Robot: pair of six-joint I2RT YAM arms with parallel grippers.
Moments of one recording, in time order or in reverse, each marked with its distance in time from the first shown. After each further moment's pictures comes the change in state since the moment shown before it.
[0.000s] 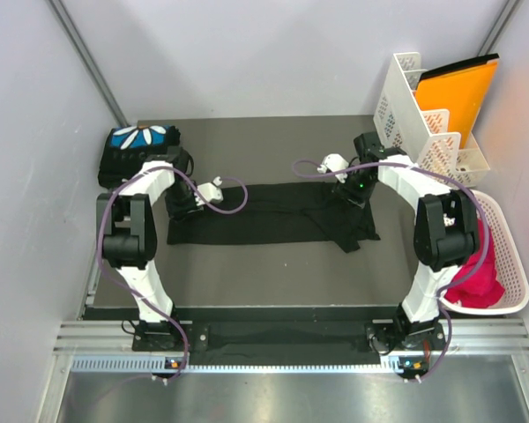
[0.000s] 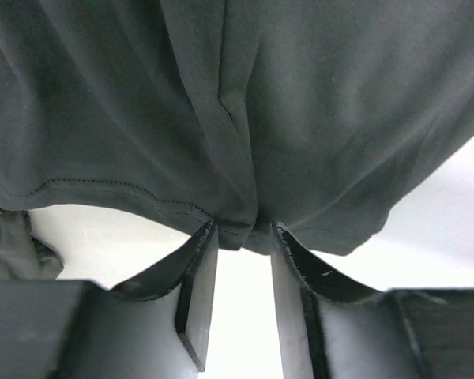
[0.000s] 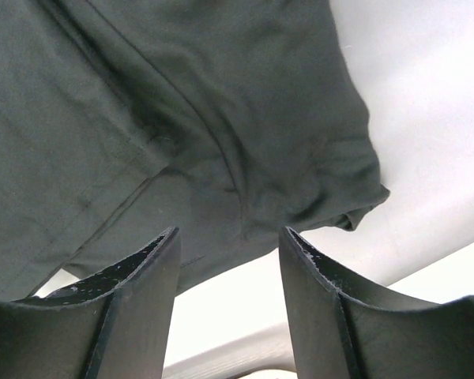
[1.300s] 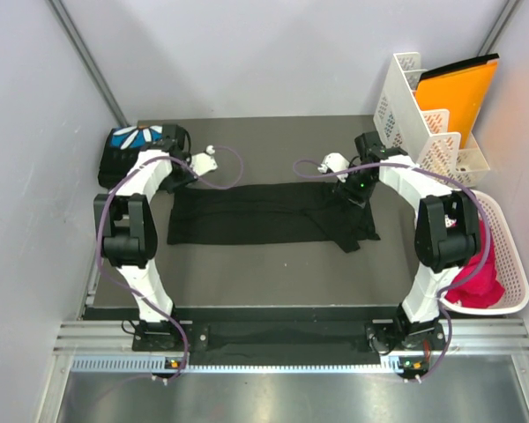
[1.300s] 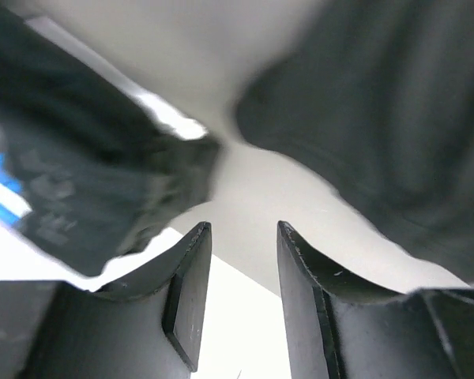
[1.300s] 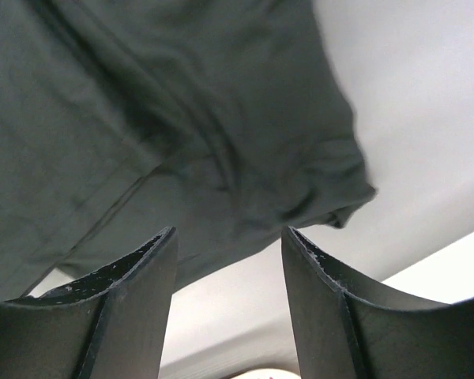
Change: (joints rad) left arm 0.000 0.021 0.180 0.182 -0.157 -0.158; right arm -0.009 -0.011 -0.002 0.016 0.000 -0.007
